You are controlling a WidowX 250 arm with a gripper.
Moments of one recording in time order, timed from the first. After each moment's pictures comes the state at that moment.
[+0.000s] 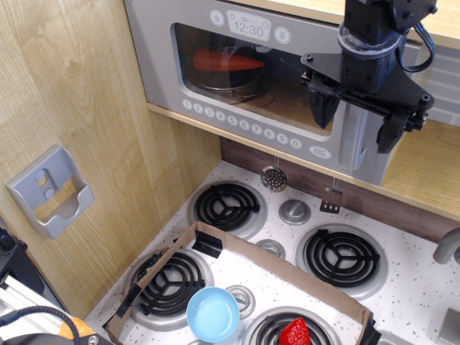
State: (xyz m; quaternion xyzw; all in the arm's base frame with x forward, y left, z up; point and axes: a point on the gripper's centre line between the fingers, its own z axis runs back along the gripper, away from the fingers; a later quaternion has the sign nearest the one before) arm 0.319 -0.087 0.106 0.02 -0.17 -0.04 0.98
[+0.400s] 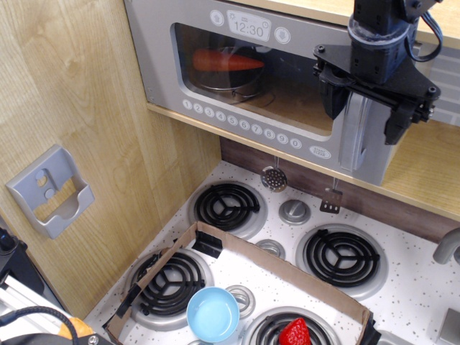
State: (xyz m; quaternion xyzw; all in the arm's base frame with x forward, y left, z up) arm 0.336 -0.081 0.104 0.01 -0.17 -0.06 0.98
